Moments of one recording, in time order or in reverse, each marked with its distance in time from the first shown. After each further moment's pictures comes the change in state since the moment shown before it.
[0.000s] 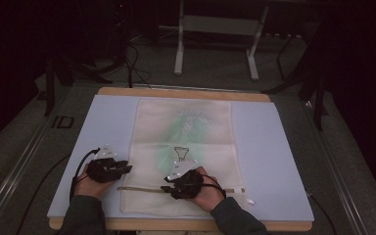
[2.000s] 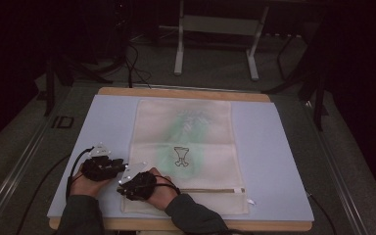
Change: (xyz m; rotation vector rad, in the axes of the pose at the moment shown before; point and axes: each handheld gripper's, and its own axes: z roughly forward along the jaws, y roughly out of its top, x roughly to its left) left arm 0.013 -0.004 -0.010 -0.033 0.014 -0.054; right arm 0.036 0.068 0.101 -0.043 0.109 -0.072
